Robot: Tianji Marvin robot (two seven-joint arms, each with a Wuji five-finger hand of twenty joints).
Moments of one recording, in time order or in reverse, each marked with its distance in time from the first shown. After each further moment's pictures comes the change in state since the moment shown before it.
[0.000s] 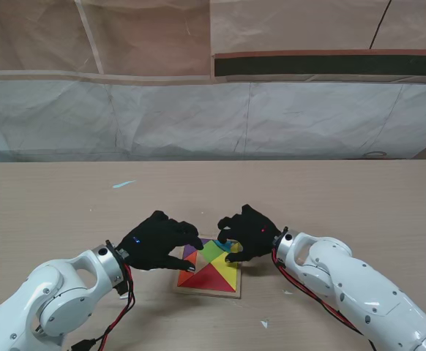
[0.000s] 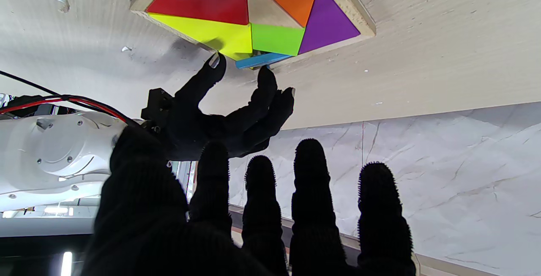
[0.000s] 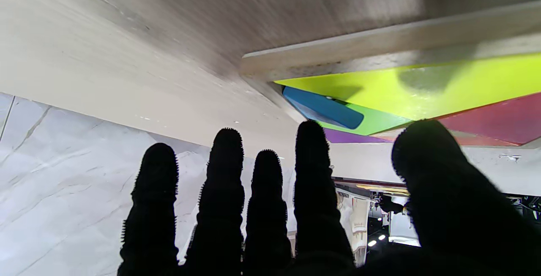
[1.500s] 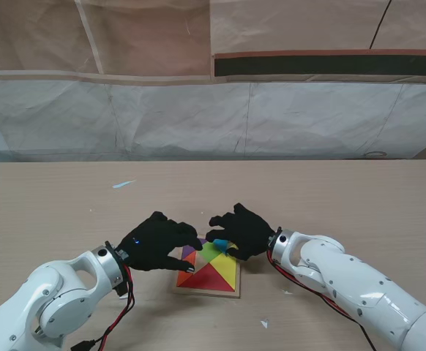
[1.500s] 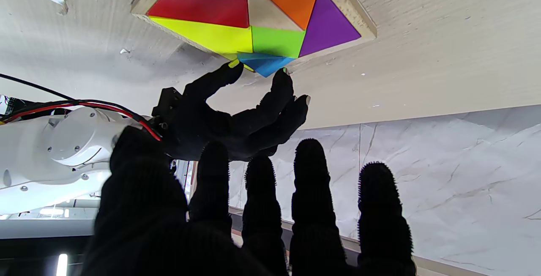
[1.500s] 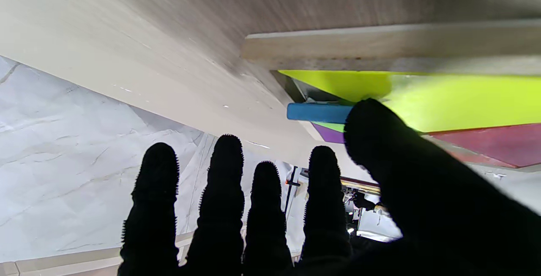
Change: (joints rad) left arm 0.008 0.000 -0.003 -0.004 0.004 0.009 -0.003; right arm 0.125 0.009 -0.188 0.100 -0.043 0.043 -0.184; left_hand 0.000 0.000 0.000 0.000 0.000 0.000 0.000 0.000 0.008 0.000 0.000 0.000 0.000 0.001 0.000 0.000 0.000 0.000 0.000 0.000; right_hand 0.118 -0.168 0.302 0.027 -0.279 -0.105 0.047 0.123 -0.153 0.008 0.101 -0.015 -0.072 -0.005 0.041 -0.012 0.001 0.000 0.028 -0.012
